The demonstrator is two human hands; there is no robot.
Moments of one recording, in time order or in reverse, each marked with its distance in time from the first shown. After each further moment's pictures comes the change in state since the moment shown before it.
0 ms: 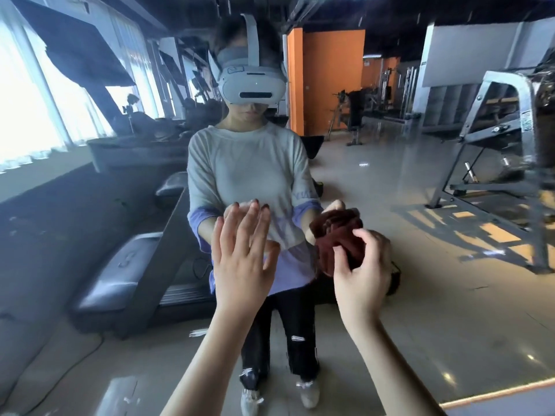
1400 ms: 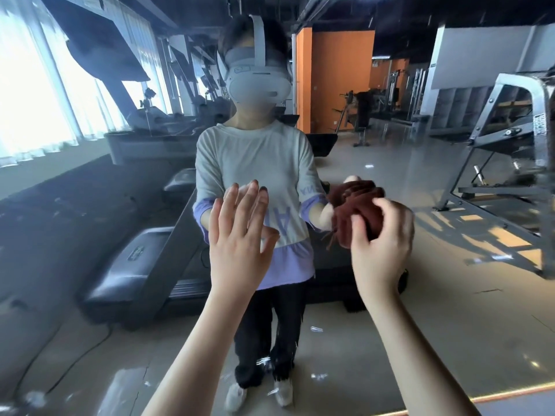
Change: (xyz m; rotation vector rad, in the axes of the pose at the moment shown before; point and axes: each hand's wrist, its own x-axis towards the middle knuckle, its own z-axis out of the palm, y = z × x) left_hand 0.009 -0.043 -0.024 0.055 -0.013 0.009; right_hand 0.016 -0.020 0.016 -0.096 0.065 -0.118
